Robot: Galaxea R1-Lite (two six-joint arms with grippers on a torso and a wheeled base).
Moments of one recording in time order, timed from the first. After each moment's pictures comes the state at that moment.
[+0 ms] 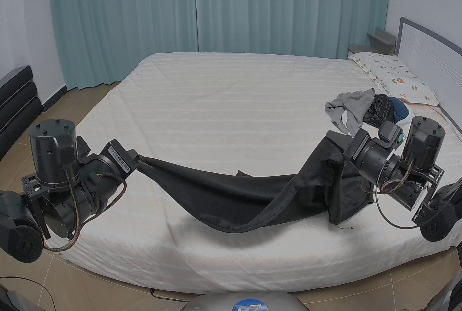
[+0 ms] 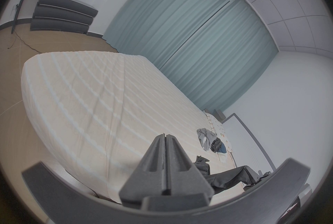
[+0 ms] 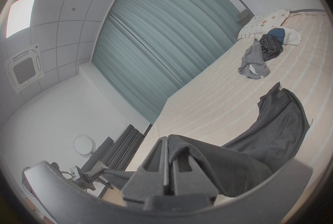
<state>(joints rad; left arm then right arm) -0.50 1.49 -0.54 -0.67 0.32 -0.87 0.46 1.72 -0.52 -1.16 -0.01 0.74</state>
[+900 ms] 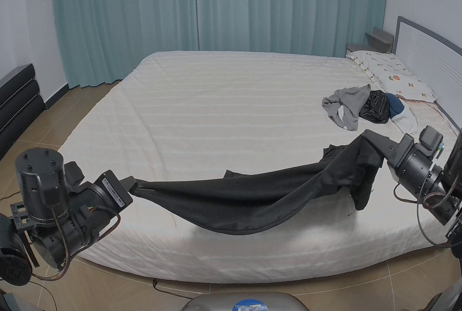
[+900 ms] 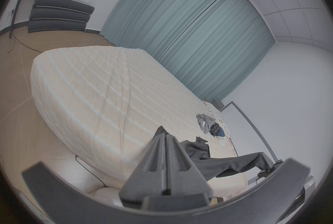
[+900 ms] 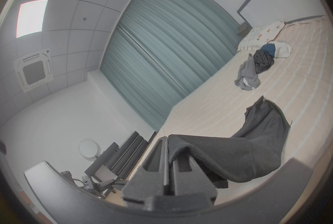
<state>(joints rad) -0.59 1.38 -0.41 -0.63 0.34 -0.86 0.43 1.47 -0.33 -1.19 -0.01 0.73</state>
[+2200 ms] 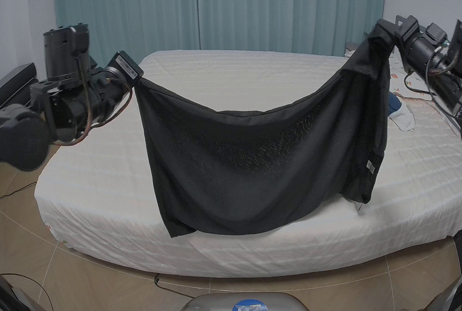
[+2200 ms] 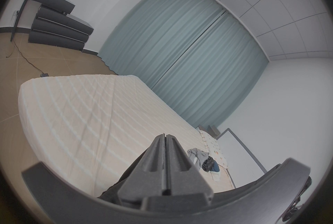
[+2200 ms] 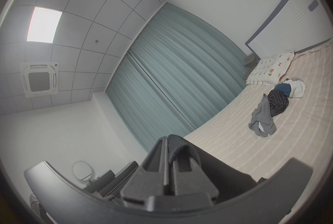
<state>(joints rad) -0.40 1.63 -1.10 -0.41 0.32 -0.78 0.25 1.57 -1.07 -0.80 0.02 0.71</state>
